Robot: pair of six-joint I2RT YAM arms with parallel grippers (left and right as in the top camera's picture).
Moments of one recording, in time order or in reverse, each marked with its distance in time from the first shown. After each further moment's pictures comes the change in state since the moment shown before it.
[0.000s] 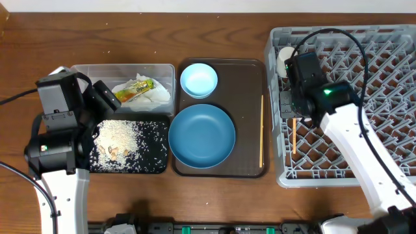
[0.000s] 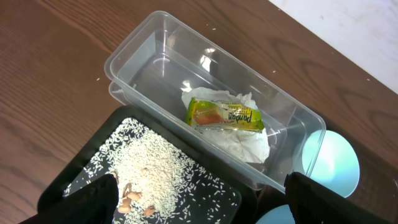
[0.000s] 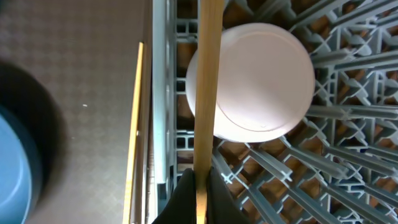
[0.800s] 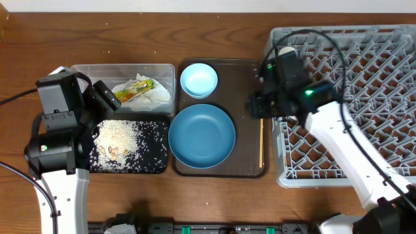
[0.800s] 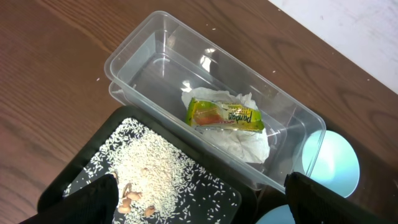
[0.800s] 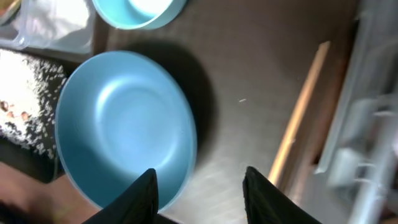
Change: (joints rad) left arm 0.000 0.000 0.000 0.000 0.000 0.000; right arm 0.120 0.043 -0.003 0.147 -0.408 0.094
